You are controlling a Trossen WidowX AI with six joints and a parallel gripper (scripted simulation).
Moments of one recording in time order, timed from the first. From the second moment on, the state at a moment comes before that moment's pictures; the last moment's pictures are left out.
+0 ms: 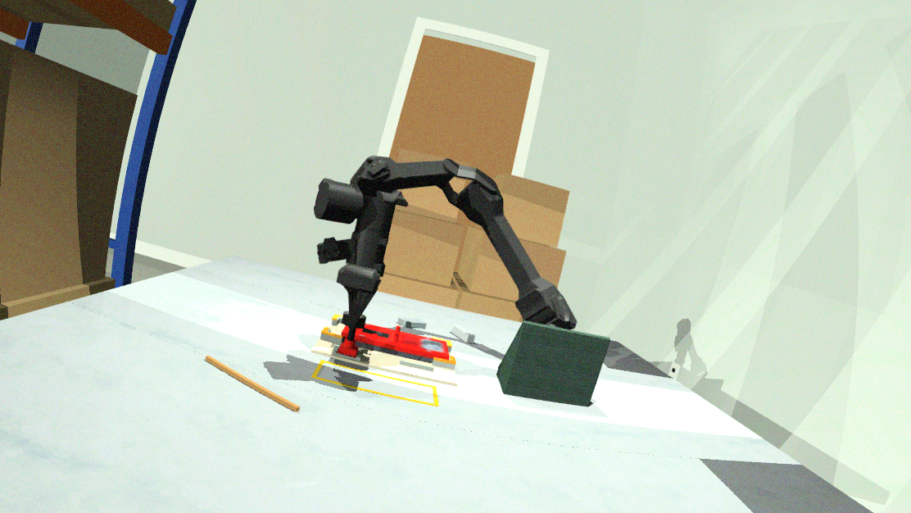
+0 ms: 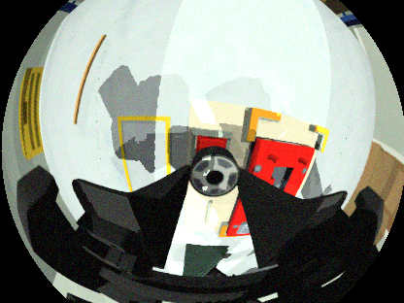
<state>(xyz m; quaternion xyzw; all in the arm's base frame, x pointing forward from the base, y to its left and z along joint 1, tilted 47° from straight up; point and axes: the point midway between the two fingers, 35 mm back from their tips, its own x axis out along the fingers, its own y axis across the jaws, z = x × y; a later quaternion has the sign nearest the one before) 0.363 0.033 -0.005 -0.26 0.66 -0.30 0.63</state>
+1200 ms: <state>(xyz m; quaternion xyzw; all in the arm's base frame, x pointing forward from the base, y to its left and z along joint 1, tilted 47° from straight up) 0.364 0.061 0.021 -0.26 0.66 -0.30 0.64</state>
